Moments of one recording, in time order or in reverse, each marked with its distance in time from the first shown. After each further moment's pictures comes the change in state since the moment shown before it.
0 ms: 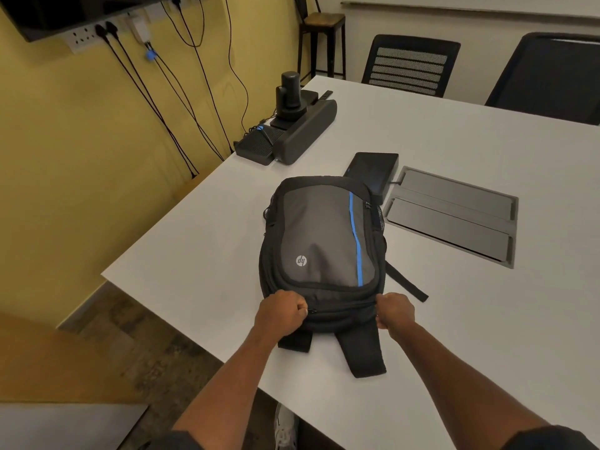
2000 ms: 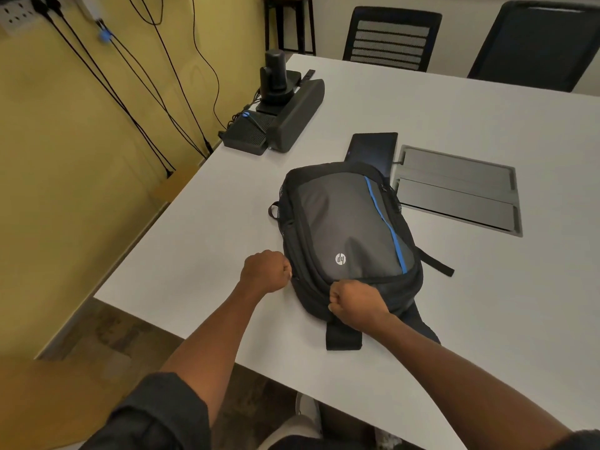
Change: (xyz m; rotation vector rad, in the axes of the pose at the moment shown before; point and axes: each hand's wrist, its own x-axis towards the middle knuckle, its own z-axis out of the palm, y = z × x) left_hand 0.079 -0.110 -0.069 0.163 -0.033 0.118; right_hand -0.091 -0.091 0.097 -0.675 -0.080 -0.697
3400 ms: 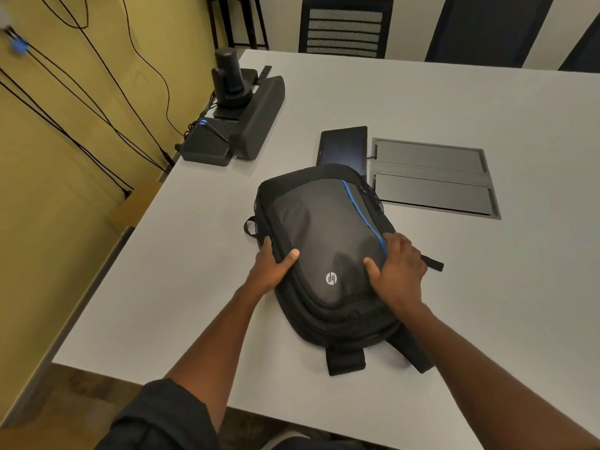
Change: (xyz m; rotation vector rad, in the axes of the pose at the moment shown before) left_hand 0.086 0.011 0.013 -0.811 -0.111 -0.128; right_hand 0.036 0.075 -0.029 0.175 0.527 0.567
